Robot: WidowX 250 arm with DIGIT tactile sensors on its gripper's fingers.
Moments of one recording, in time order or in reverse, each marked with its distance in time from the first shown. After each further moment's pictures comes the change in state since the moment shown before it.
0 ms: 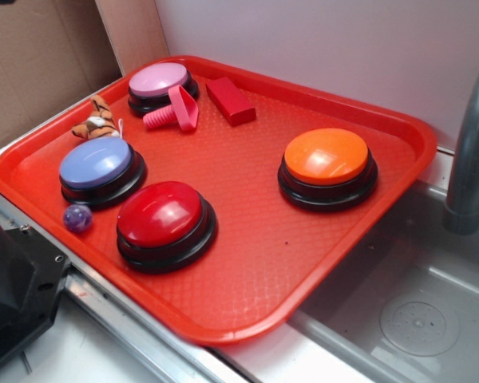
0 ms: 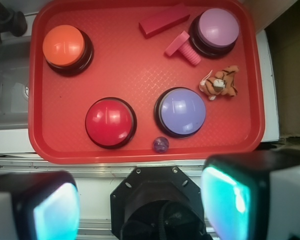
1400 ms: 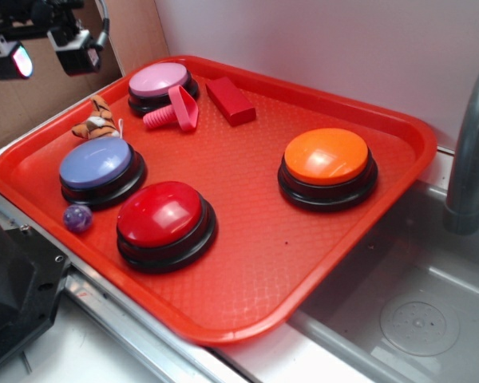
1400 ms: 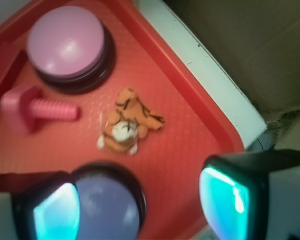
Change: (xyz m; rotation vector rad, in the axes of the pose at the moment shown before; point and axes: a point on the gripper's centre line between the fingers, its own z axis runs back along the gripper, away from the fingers) arm 0.060 0.136 -0.129 0.116 -0.069 0.671
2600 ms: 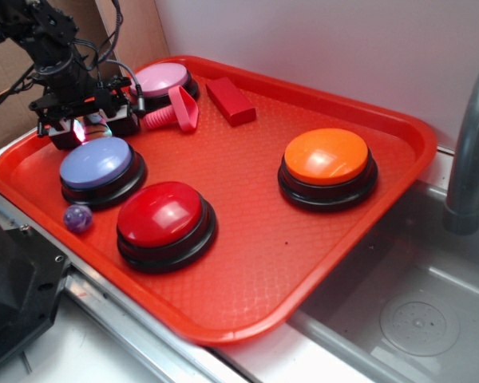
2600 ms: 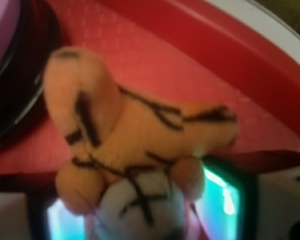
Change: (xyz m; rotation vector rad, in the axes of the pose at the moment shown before) arm 0.014 -0.006 -0.099 -0.064 -0.094 0.218
